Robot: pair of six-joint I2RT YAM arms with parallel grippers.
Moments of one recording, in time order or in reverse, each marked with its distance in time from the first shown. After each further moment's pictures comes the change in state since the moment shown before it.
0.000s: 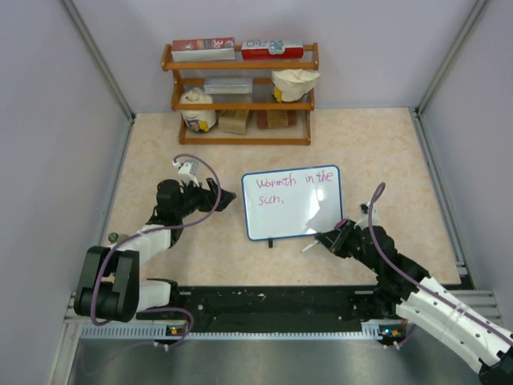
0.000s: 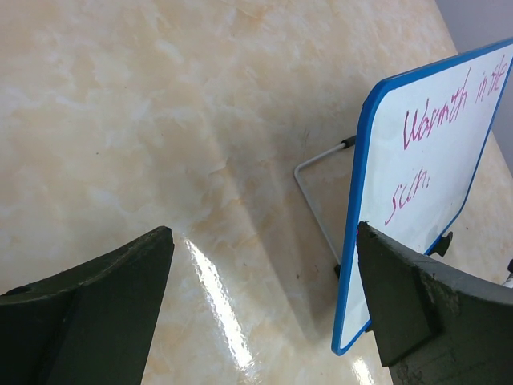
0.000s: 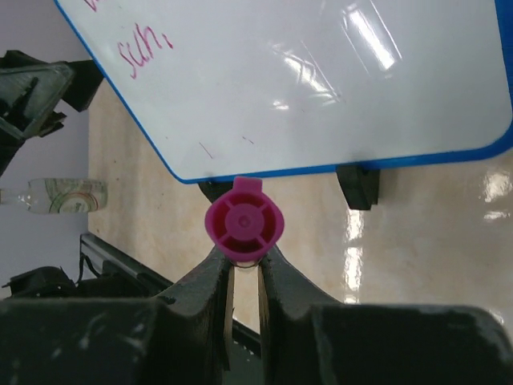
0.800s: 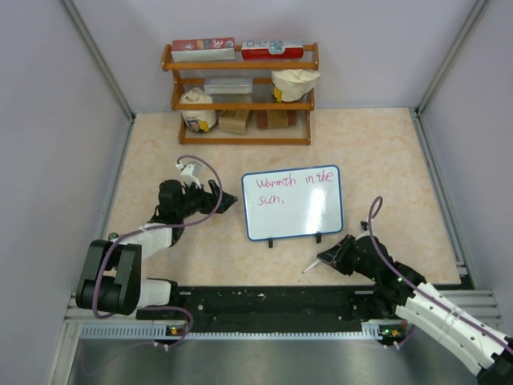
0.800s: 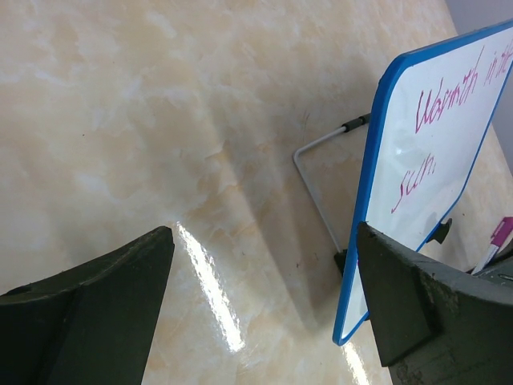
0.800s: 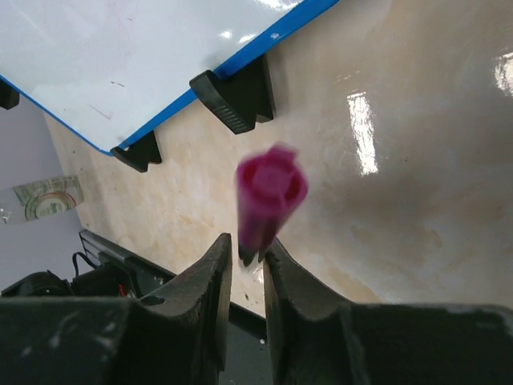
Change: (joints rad) left arm 0.000 0.051 0.000 0.000 0.037 -0.001; right arm 0.000 -0.085 -0.148 -0.161 -0.071 0.238
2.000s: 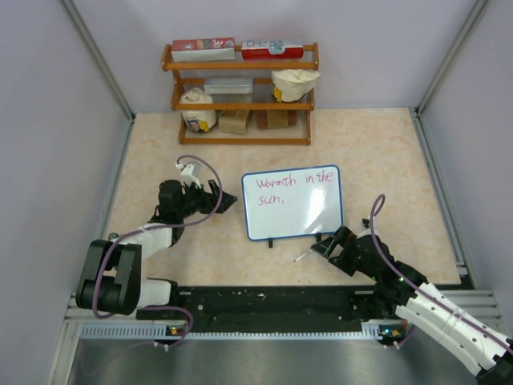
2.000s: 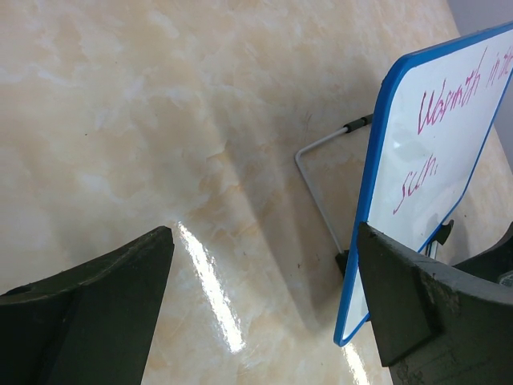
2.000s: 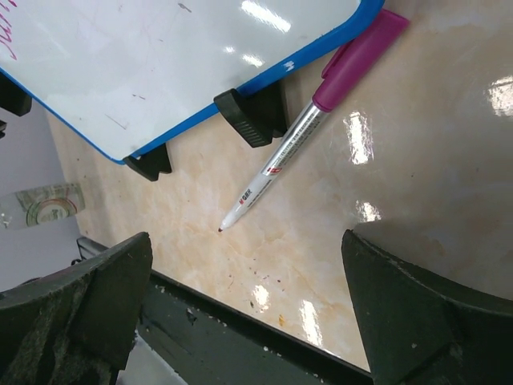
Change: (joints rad) left arm 0.000 0.000 0.000 -0.001 -0.005 0.000; right arm 0.000 -0.012 0.023 -0.013 0.032 -0.019
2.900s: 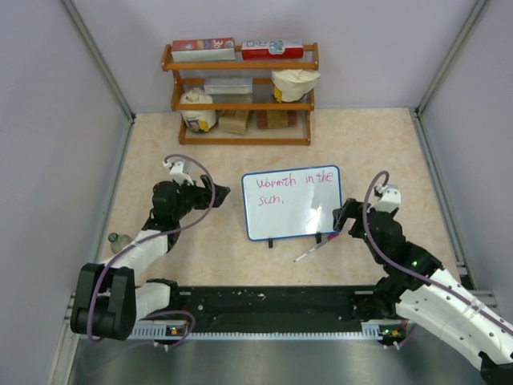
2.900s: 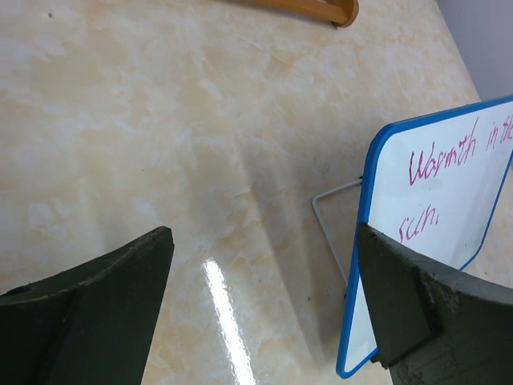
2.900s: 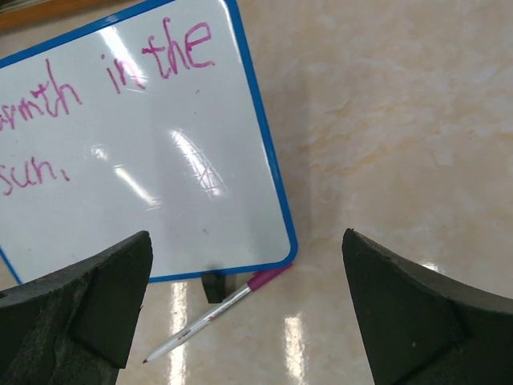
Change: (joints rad) left arm 0.000 -0.146 -0.003 -0.051 -0.157 -0.019; right arm 0.000 0.159 0.379 -0.071 0.470 -0.590
